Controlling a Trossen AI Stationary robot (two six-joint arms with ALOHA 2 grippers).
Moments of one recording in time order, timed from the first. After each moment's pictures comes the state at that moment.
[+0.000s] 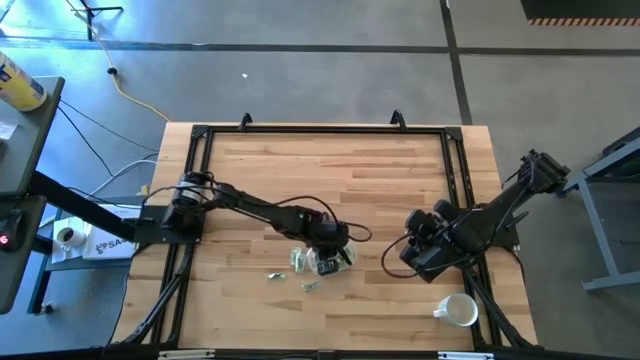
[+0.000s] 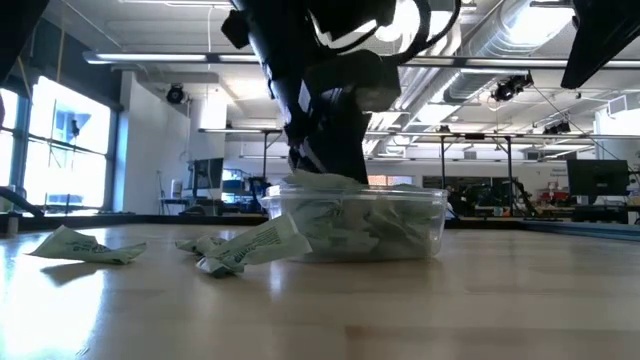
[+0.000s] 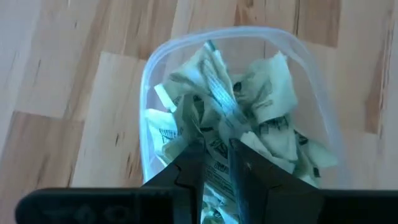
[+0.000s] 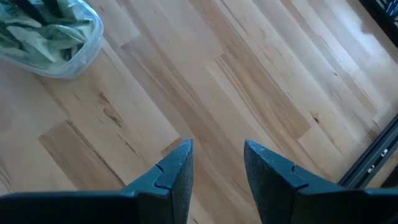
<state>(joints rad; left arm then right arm) -0.16 2.03 1.45 -0.47 -0.02 -0.34 0.63 1.35 1.13 -1.37 0.54 1.29</state>
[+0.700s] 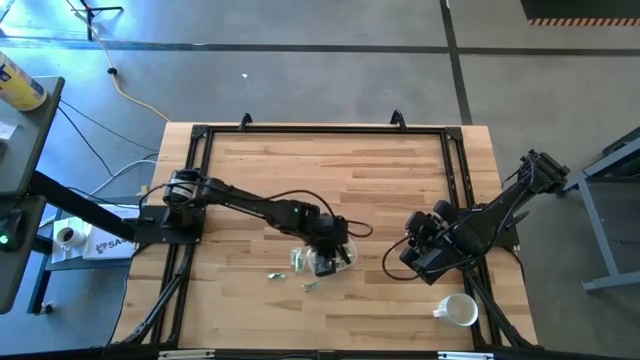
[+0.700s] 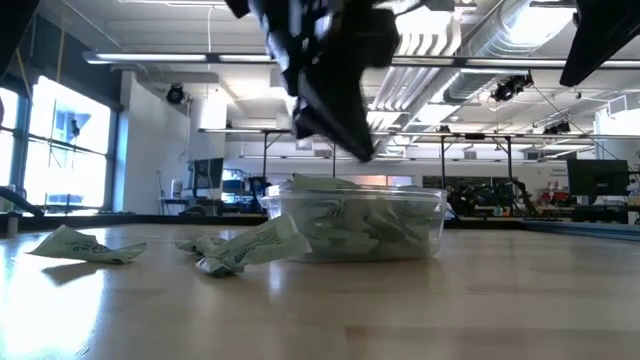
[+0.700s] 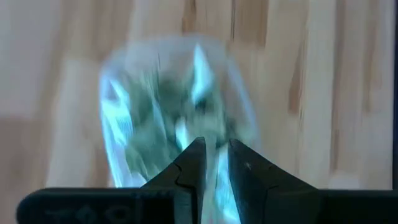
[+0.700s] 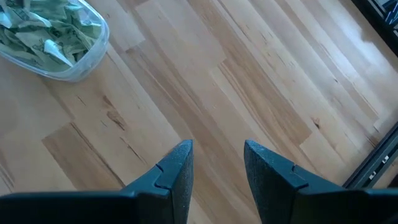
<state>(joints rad) -0.16 1.96 1.50 -0.55 0.11 -0.34 0.65 1.35 1.13 -1.36 0.56 1.29</state>
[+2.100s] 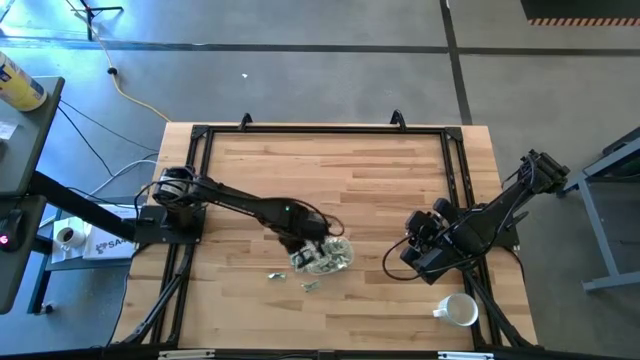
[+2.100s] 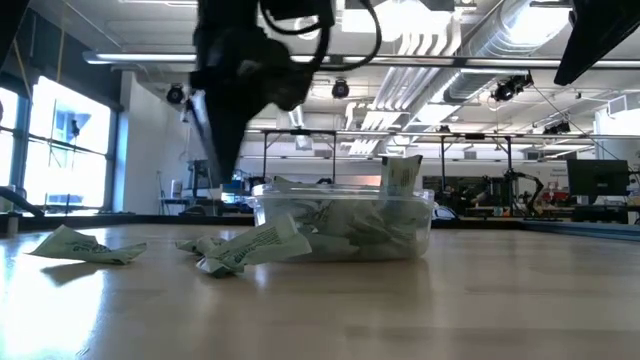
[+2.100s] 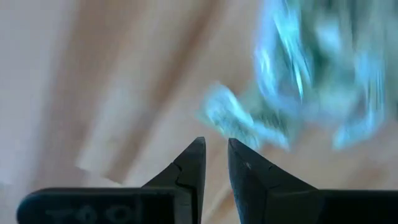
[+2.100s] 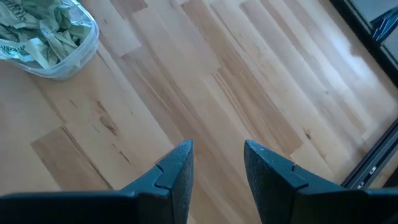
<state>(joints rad) -0.18 1.88 1.44 -1.03 0.01 -0.70 0.65 1.35 1.13 -1.37 0.60 1.25</state>
